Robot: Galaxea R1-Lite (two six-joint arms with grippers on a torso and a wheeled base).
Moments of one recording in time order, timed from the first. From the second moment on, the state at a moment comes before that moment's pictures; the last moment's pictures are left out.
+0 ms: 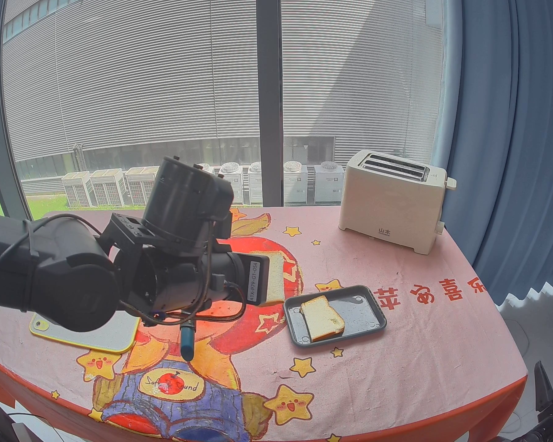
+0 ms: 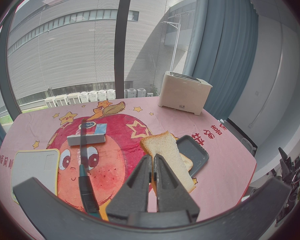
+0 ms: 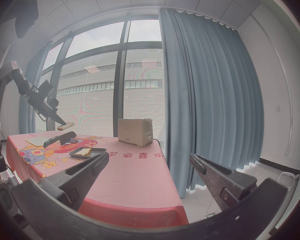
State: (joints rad) left arm -0.71 1.76 -1.09 -0.04 0.17 -0.33; right arm 0.00 0.02 -0.02 0.00 -0.01 0.00
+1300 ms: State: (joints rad) left arm -0.73 1.94 -1.39 0.08 0.21 -0.34; right arm 0.00 0.02 -0.02 0.00 -0.01 0.00
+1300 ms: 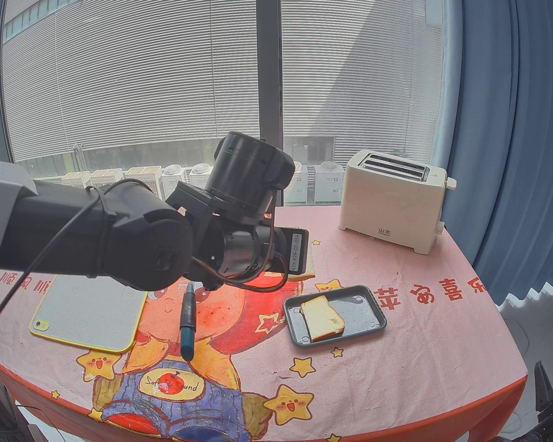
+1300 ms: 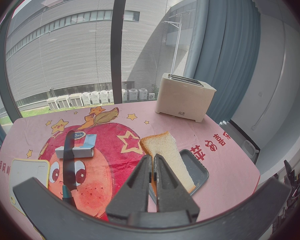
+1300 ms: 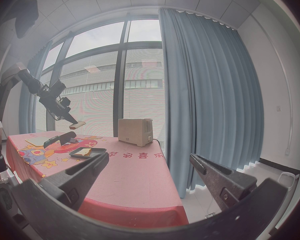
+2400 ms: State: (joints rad) left arm -0.75 2.03 -1.39 0.12 0.20 -0.36; right arm 0.00 0.02 -0.02 0.00 -0.01 0.00
